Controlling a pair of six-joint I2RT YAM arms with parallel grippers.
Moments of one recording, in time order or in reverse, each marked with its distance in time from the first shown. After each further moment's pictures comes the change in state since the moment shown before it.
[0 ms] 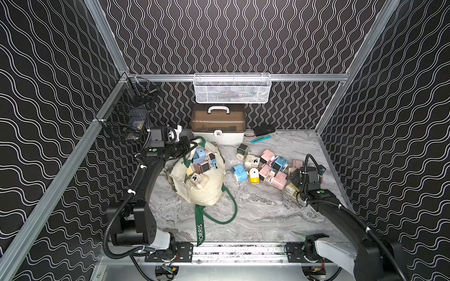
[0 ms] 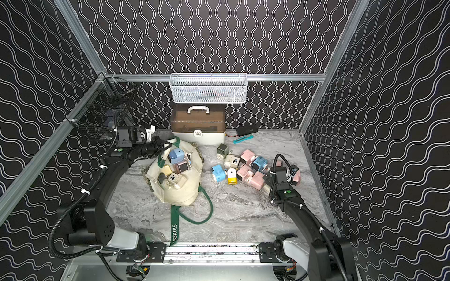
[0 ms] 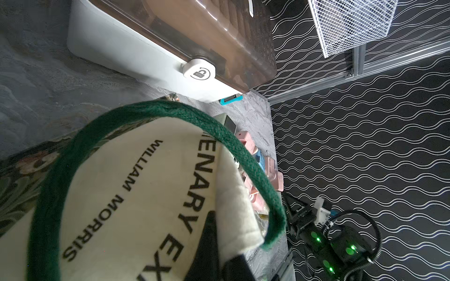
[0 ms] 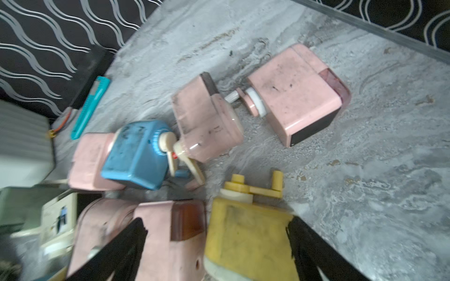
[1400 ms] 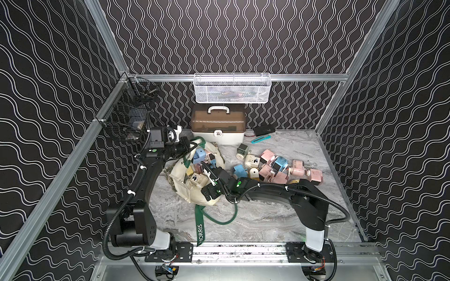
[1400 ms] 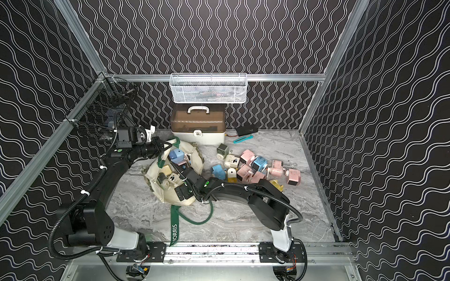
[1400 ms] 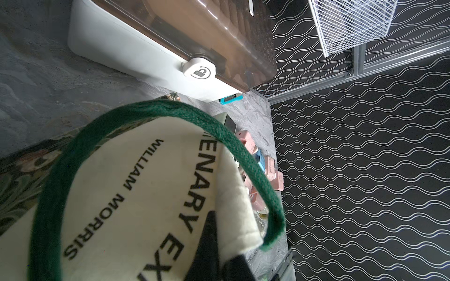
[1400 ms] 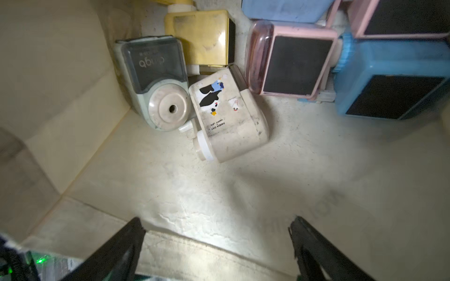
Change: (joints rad) left arm 0.001 -0.008 -0.009 0.000 0.000 0.000; right arm 0.866 0.928 0.823 0.045 -0.281 -0.470
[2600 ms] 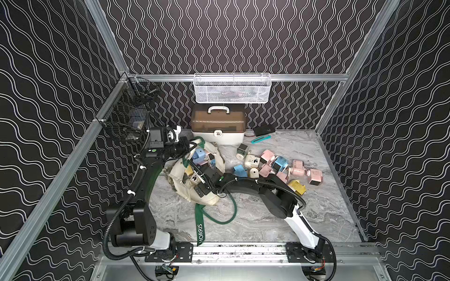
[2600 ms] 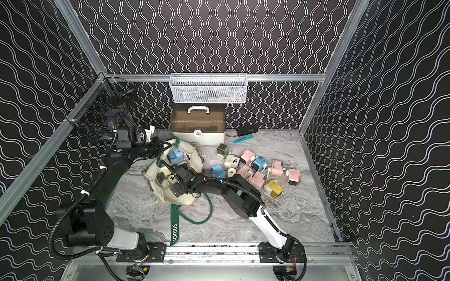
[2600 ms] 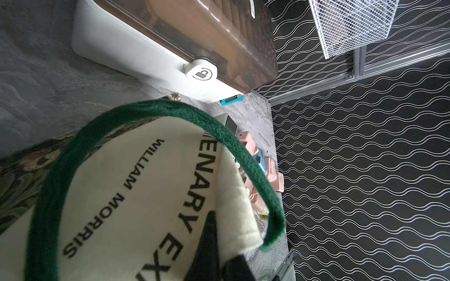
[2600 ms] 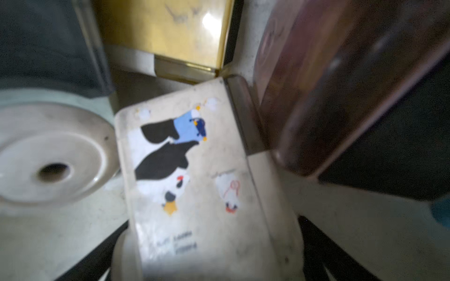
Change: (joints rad) left arm 0.005 0.000 0.000 0.000 -0.001 0.000; right arm -0.048 0.393 0.361 -0.058 0.041 -0.193
